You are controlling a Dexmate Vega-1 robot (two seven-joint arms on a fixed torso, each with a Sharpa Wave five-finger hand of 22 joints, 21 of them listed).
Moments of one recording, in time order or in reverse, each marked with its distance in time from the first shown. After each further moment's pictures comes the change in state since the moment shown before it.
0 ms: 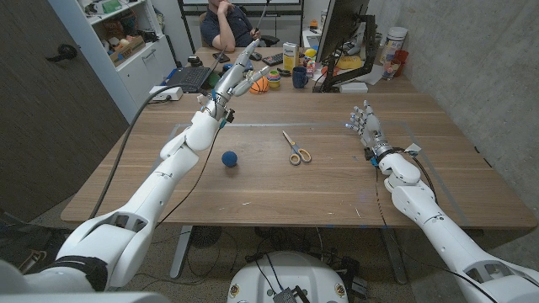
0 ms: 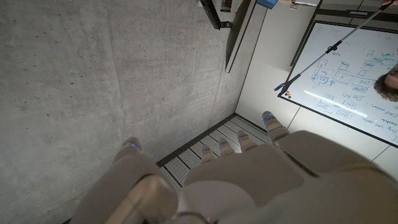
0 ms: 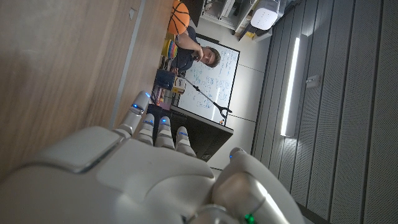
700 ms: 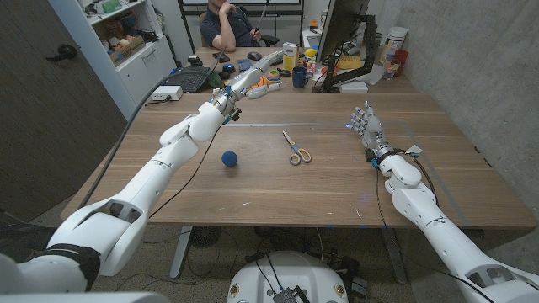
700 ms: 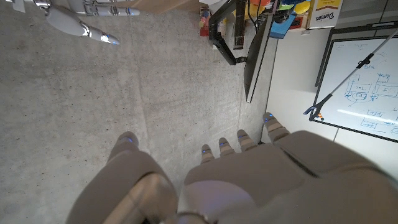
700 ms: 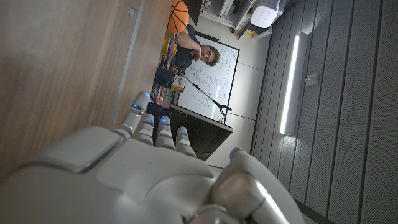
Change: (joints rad) left arm -0.064 0.056 0.090 -0.038 0.077 0.040 -0.134; left_hand 0.052 -0.019 -0.017 -0.025 0.013 0.000 0.000 0.000 0.000 0.004 0.004 0.000 0.000 -0.003 0.027 0.006 0.000 0.002 -0.002 -0.012 0.000; right arm -0.022 -0.002 0.009 -0.023 0.001 0.004 -0.010; right_hand 0.000 0.000 -0.007 0.001 0.000 0.000 0.000 0.000 0.000 0.000 0.000 0.000 0.000 0.000 0.000 0.000 0.000 0.000 0.000 -0.008 0.000
